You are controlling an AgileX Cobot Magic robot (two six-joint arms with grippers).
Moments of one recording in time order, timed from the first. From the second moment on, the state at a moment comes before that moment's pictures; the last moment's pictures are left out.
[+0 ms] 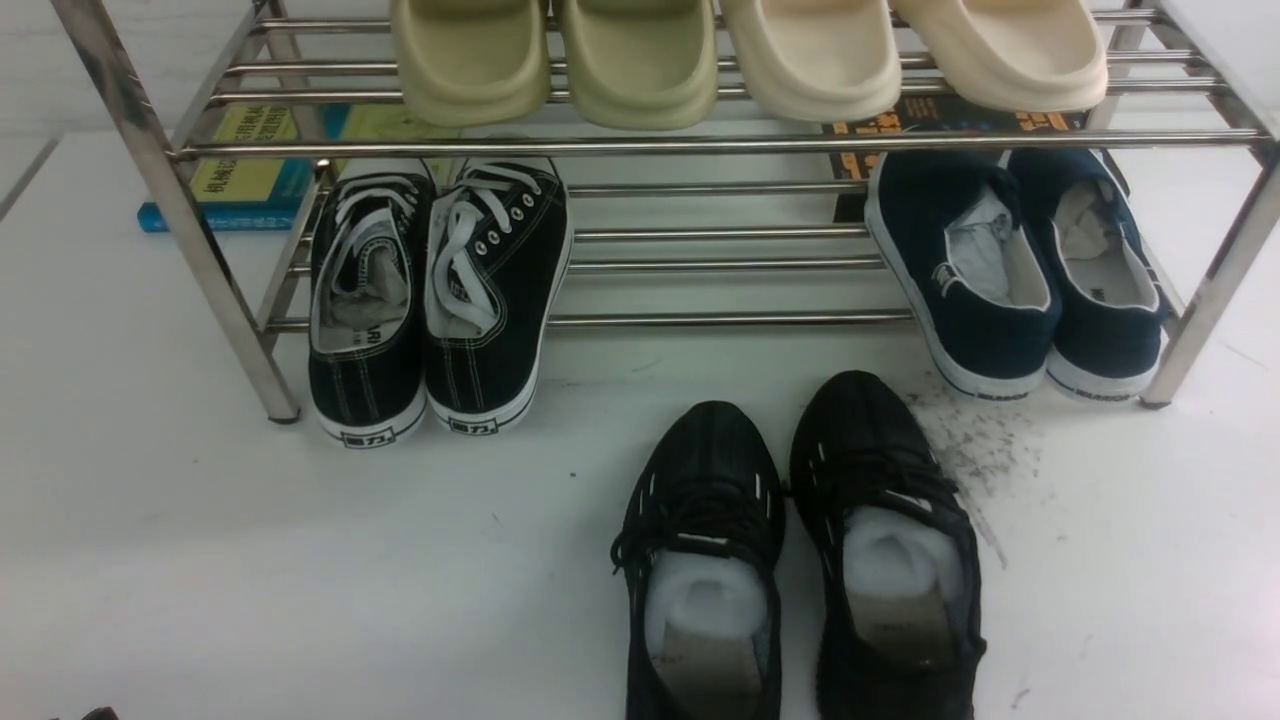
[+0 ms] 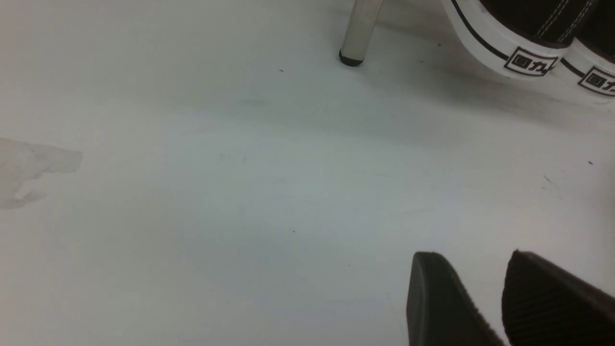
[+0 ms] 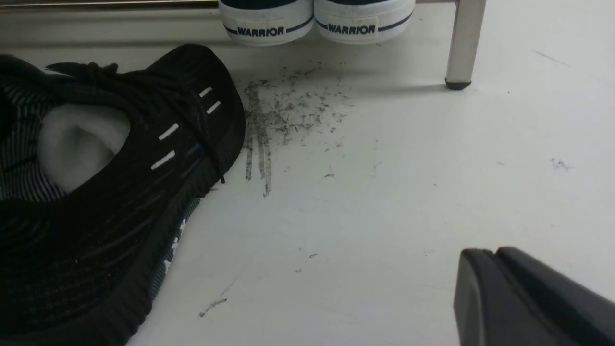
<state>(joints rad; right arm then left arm) 0.10 -0.01 0.01 0.04 0.40 0.09 -0.10 -0.01 0.01 0.12 0.42 -0.37</state>
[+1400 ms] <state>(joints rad) 0.10 -0.01 0.01 0.04 0.40 0.09 -0.10 -0.01 0.01 0.12 0.42 -0.37</state>
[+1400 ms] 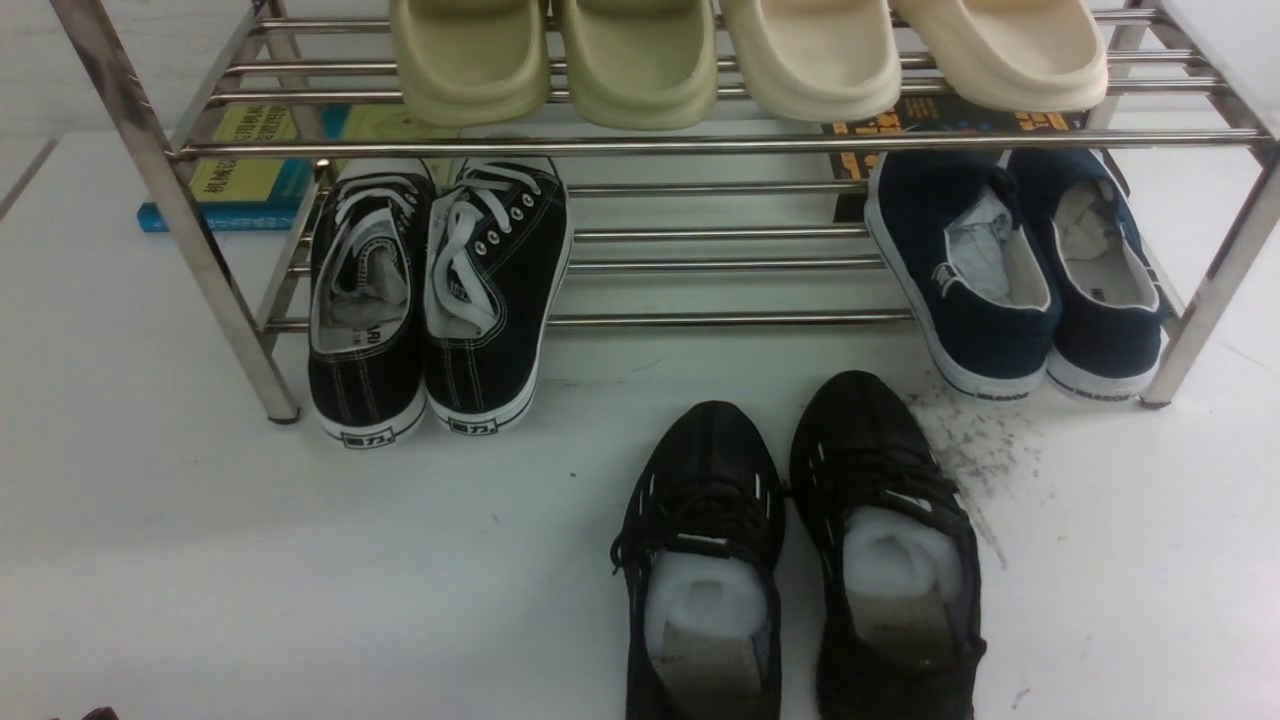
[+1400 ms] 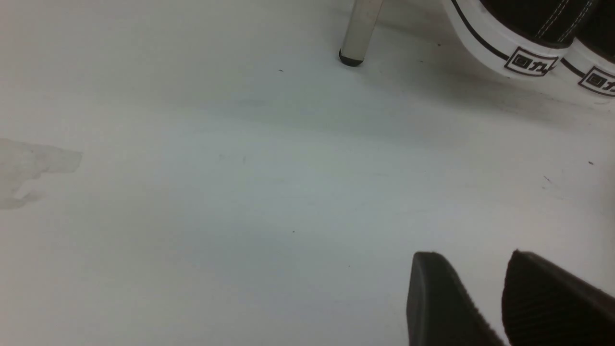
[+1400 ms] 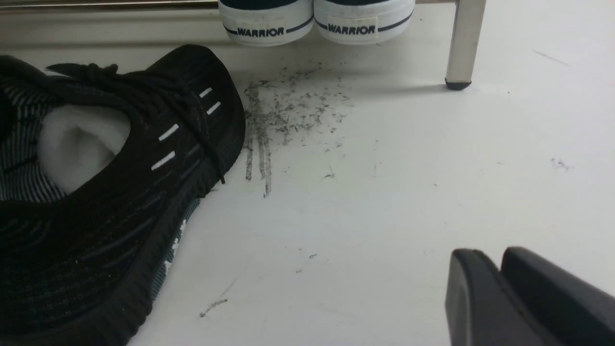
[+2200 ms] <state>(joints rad) 0.10 -0.01 0.01 0.04 0.40 0.09 -0.10 -0.01 0.01 0.12 0.42 -0.37</state>
